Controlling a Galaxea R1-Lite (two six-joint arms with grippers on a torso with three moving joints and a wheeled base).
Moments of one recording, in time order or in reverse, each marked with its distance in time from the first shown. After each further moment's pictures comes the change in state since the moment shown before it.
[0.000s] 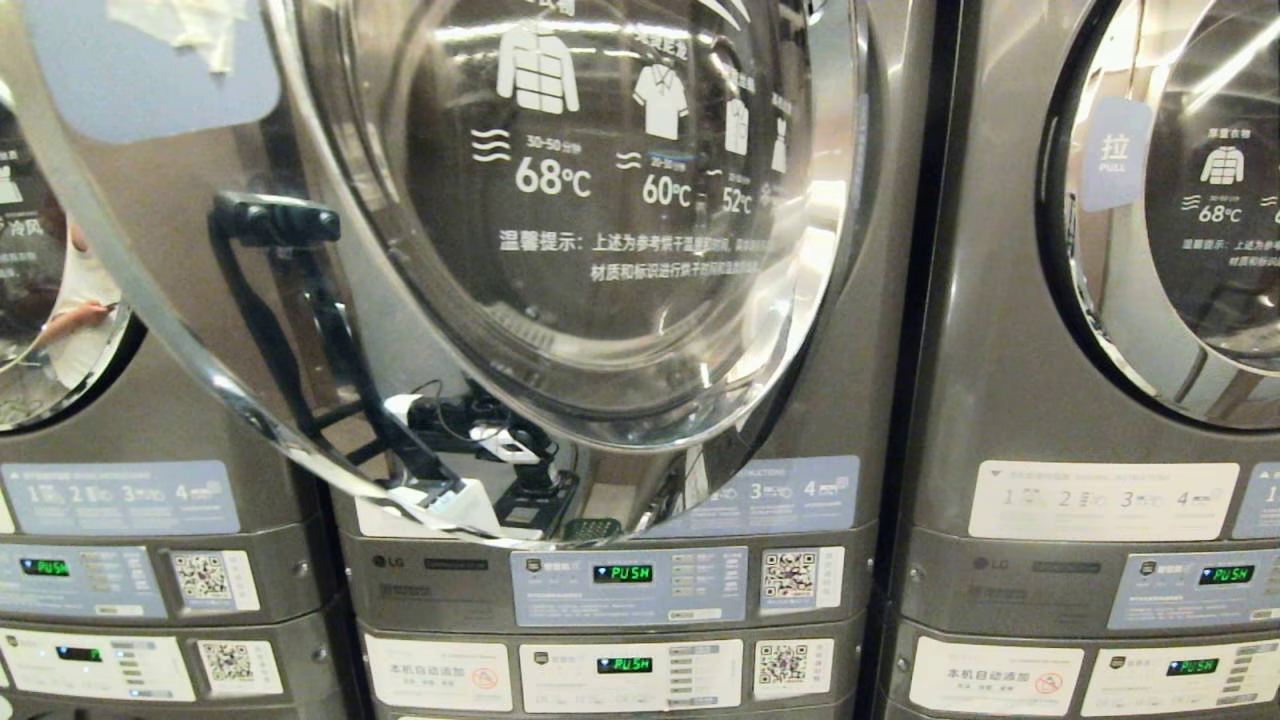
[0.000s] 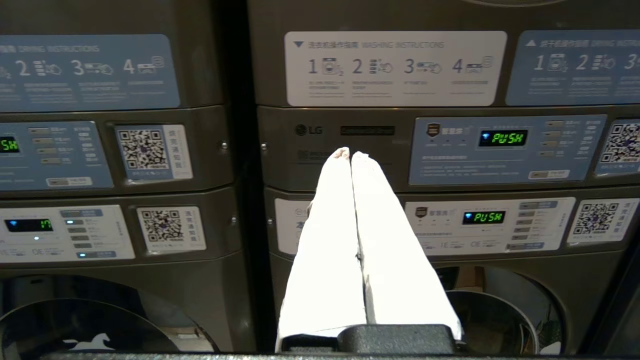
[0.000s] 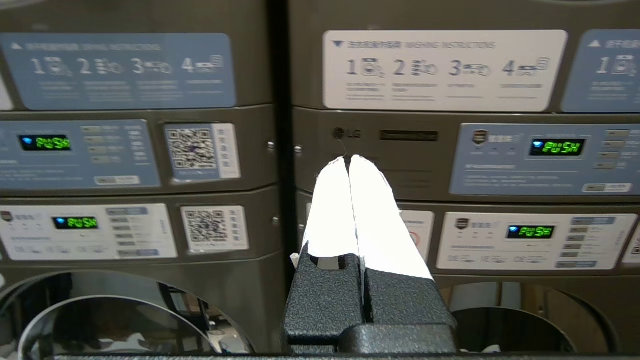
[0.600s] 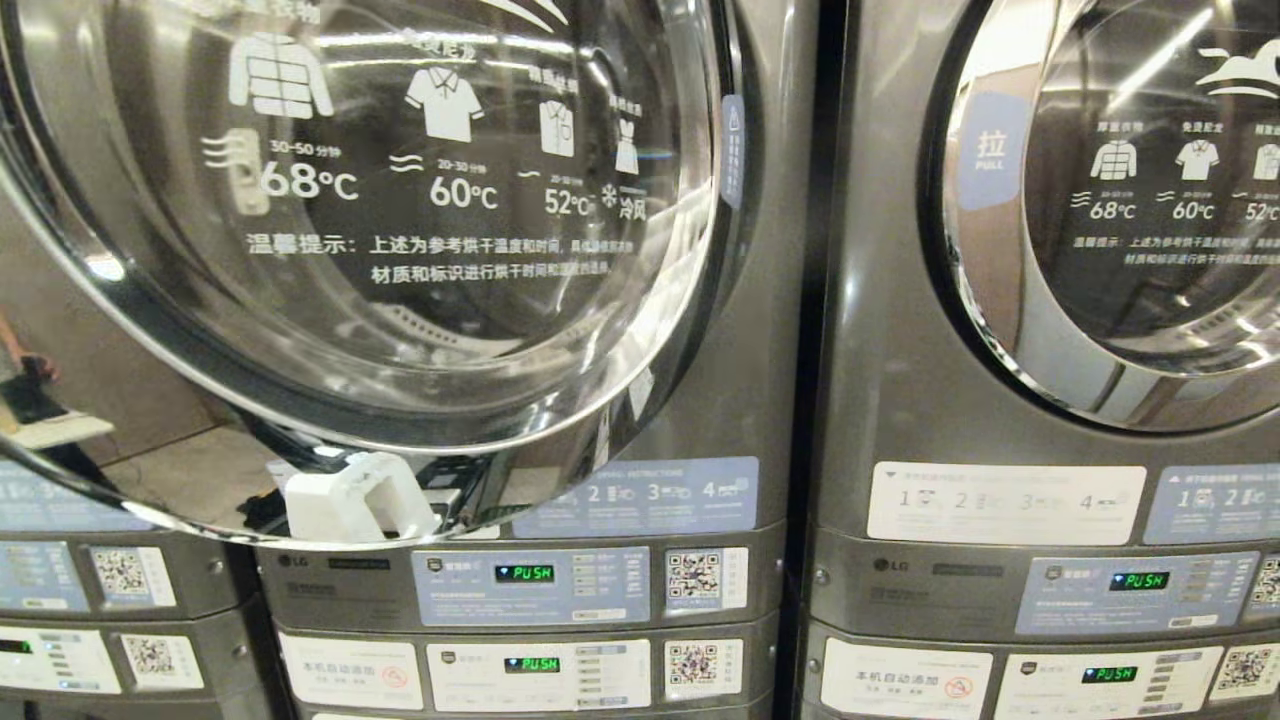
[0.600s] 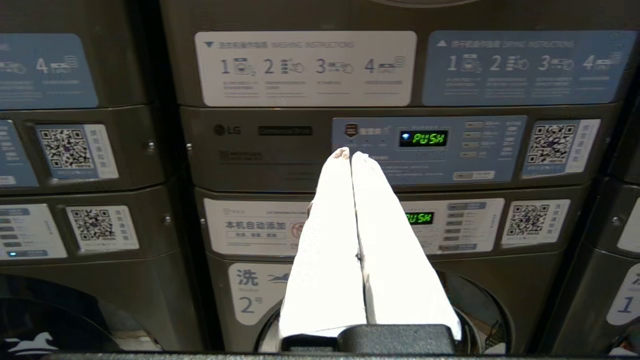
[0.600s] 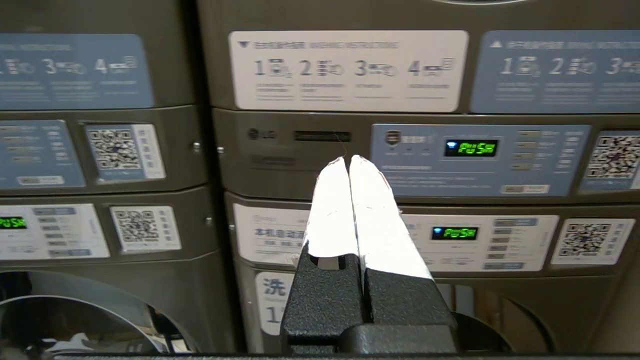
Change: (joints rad) left arm 0.000 0.000 0.000 0.000 0.000 -0.002; right arm 0.000 0.000 0.000 0.000 -0.001 0.000
